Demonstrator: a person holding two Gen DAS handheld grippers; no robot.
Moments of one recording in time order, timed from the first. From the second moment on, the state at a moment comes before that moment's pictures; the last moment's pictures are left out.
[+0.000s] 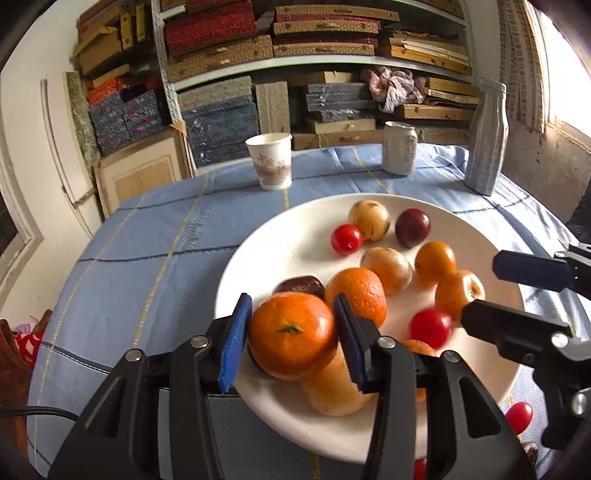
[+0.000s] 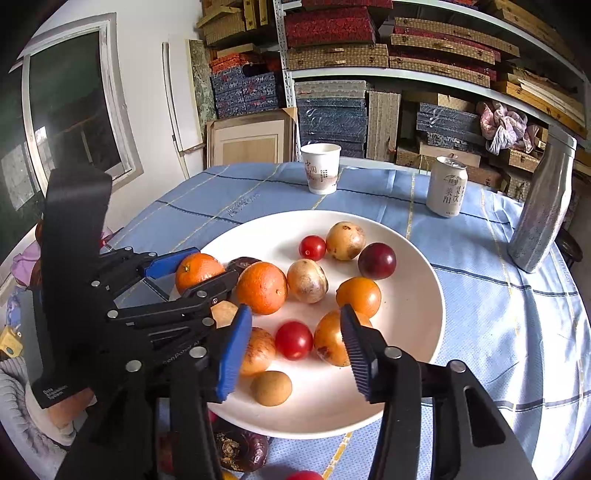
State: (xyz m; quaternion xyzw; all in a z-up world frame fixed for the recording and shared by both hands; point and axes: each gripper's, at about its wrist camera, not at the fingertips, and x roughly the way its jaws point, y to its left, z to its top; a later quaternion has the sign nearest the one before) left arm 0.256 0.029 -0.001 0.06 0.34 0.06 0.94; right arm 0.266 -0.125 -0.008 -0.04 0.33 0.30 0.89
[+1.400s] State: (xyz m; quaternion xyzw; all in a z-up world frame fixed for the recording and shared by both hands) left arm 0.110 0.009 0.018 0.09 0.29 0.09 0.95; right arm 0.149 -0.210 -0.028 0.02 0.32 0.28 0.91
